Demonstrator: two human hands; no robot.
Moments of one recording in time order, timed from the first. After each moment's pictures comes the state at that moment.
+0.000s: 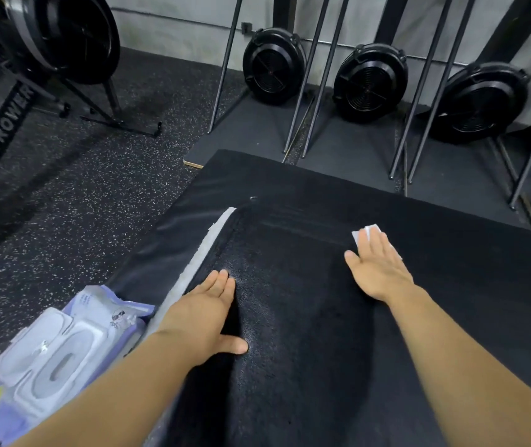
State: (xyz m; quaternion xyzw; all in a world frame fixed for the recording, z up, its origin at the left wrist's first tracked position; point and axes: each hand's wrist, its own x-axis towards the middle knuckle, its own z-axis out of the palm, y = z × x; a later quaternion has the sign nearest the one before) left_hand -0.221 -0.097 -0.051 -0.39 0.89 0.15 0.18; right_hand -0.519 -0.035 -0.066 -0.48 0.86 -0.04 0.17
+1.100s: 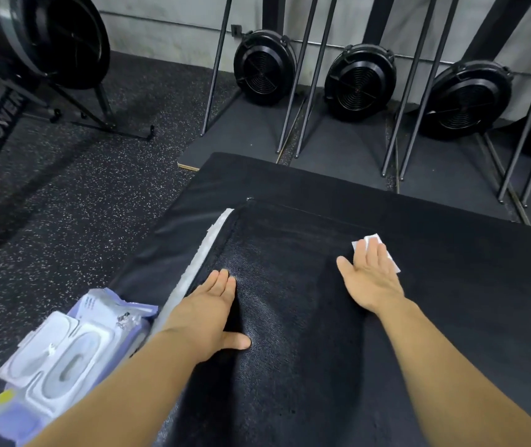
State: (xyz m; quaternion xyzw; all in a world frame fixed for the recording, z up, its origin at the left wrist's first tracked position) left_hand -0.220 -0.096 -0.054 -0.40 0.89 0.17 0.16; right_hand -0.492 -0.016 -0.067 -0.43 0.88 -0.04 0.19
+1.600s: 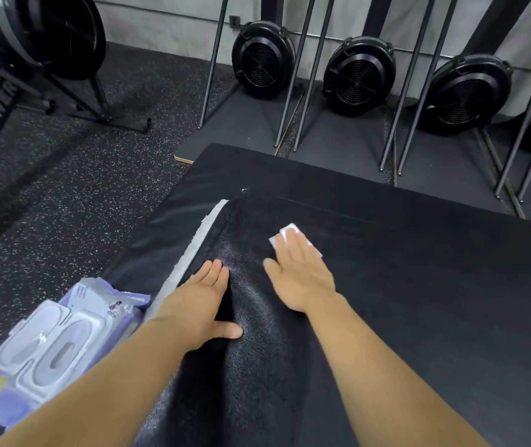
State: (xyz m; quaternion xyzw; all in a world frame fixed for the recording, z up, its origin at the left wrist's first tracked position) left_hand -0.218 -0.096 -0.055 -0.40 0.89 0.18 0.16; right_hand -0.411 -0.049 -0.070 -0.59 0.79 -0.04 0.17
